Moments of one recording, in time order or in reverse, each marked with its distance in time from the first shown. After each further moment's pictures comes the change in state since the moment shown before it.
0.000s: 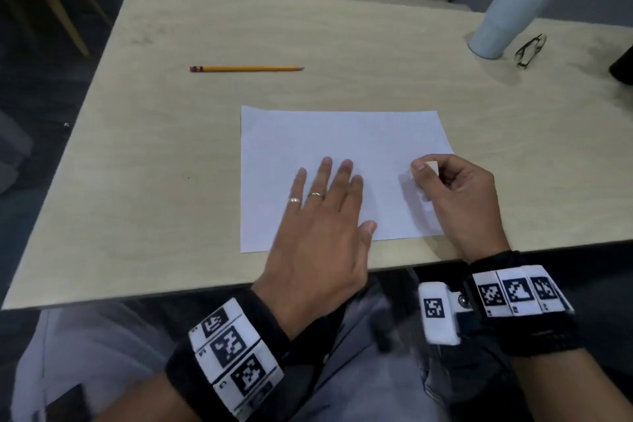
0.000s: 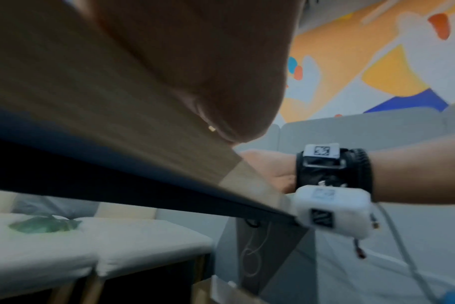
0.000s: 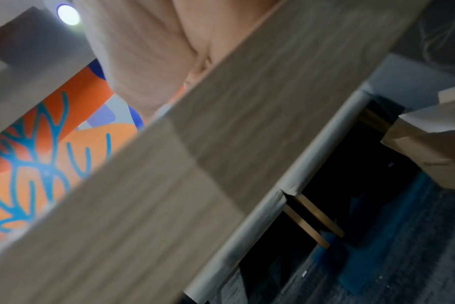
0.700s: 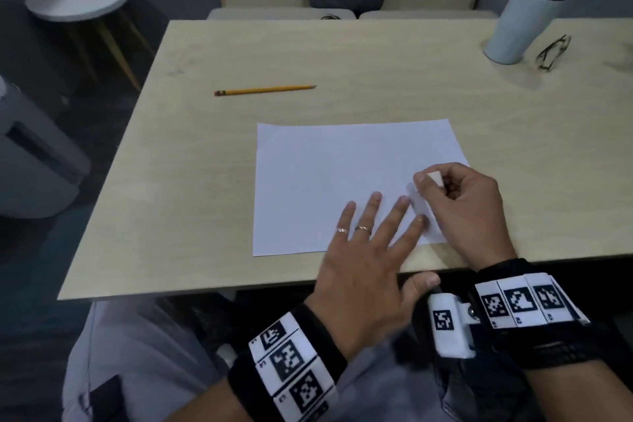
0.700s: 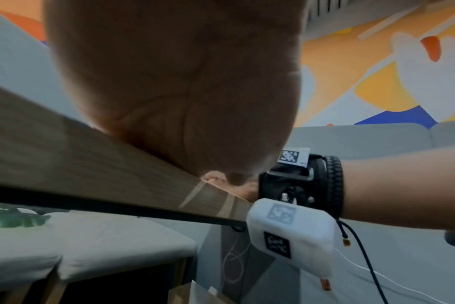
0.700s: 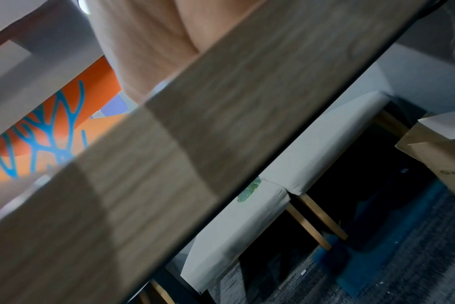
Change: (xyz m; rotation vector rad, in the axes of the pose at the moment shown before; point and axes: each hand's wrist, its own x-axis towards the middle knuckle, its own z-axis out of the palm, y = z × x) left_hand 0.001 0.047 0.013 0.118 -0.213 0.087; right_hand 0.001 0.010 0.000 -0.071 0.018 -0.007
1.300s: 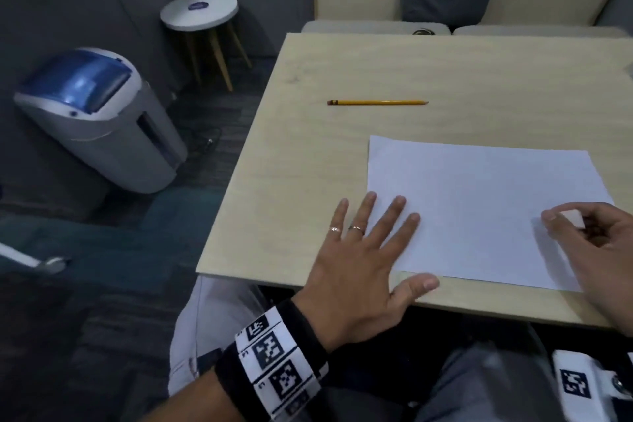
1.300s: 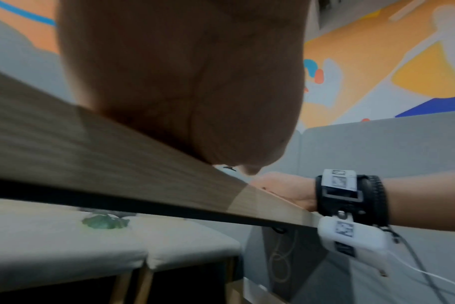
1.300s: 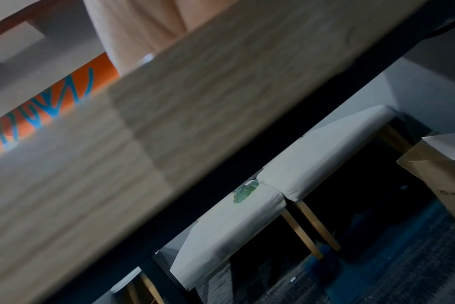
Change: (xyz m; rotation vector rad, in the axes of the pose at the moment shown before) left_hand -0.073 -0.114 -0.001 0.046 0.096 -0.202; right_hand 0.004 0.016 0.000 -0.111 0.006 0.015
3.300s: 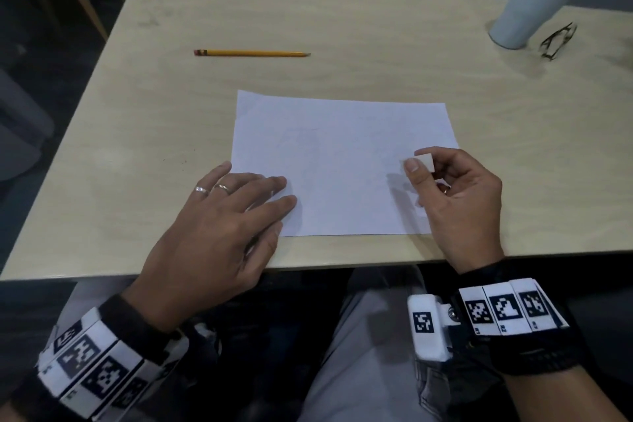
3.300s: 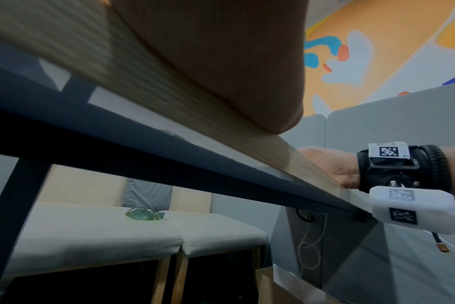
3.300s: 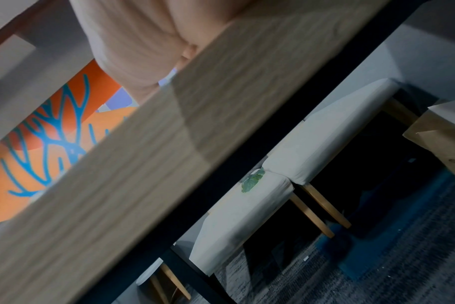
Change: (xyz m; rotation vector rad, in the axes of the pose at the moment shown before) left_hand 0.007 -0.012 0.003 -0.145 0.324 0.190; right_hand -0.019 -0.022 0.006 0.270 0.025 -0.084
